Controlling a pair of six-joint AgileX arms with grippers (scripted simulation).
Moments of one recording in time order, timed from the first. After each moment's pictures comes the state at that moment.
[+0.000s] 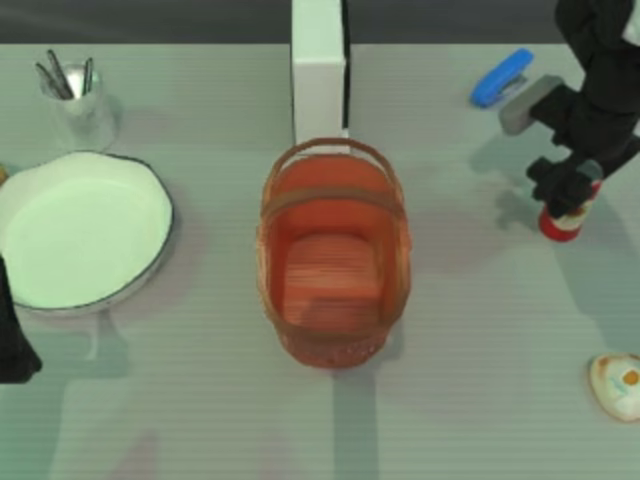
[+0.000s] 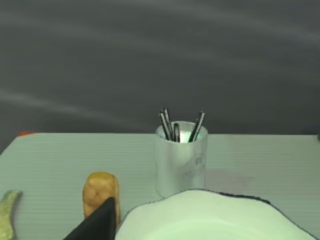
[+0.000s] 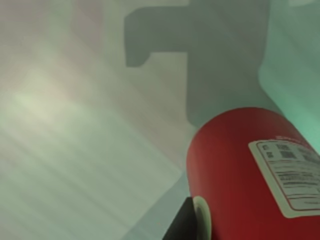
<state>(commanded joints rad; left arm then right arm) 0.00 0.00 0.00 0.00 0.00 0.00 0.16 2.34 1.91 -1.13 0.00 -0.59</state>
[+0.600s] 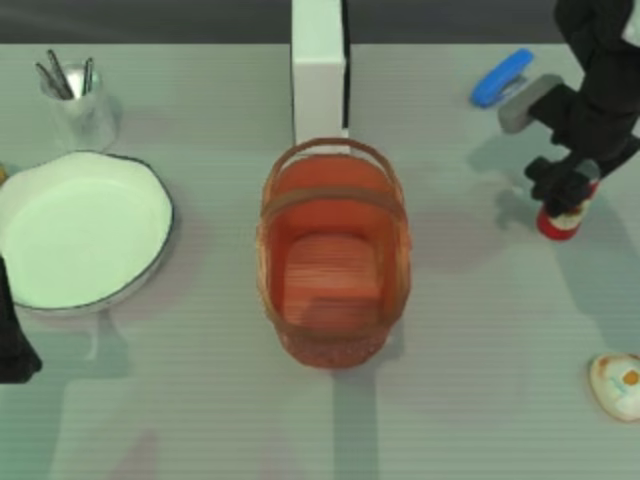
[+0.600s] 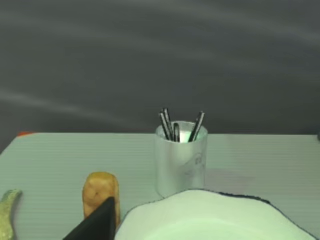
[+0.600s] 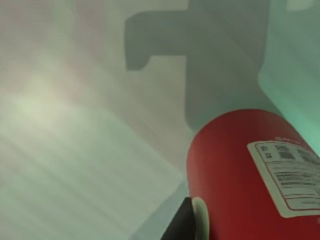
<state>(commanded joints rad) 0.00 0.00 0.00 0.00 0.00 0.00 0.16 2.34 1.90 -1.12 0.00 -0.59</state>
